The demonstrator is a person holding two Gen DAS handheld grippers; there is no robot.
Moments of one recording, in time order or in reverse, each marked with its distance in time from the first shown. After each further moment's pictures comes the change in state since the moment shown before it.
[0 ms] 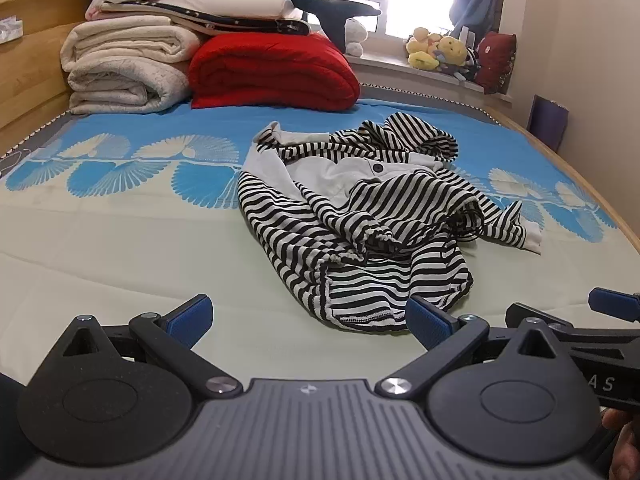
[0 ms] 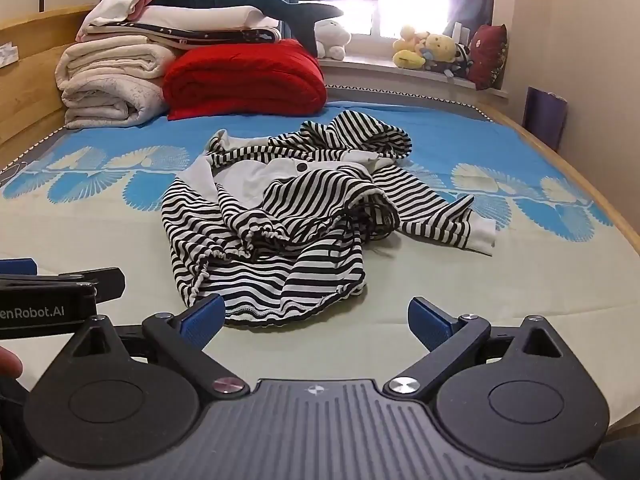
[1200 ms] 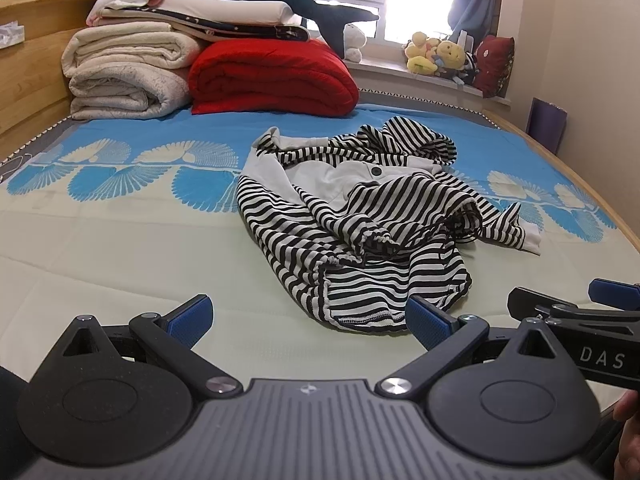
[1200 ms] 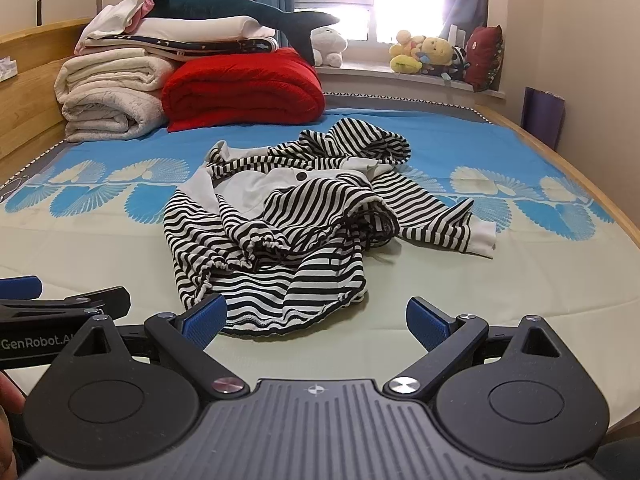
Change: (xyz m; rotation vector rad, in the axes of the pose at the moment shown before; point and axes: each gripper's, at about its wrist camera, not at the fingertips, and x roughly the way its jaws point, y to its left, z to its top) left arm -0.005 -0.002 -0.005 0.003 -0.022 0.003; right arm -0.007 -0.001 0.003 0.024 -0.019 0.008
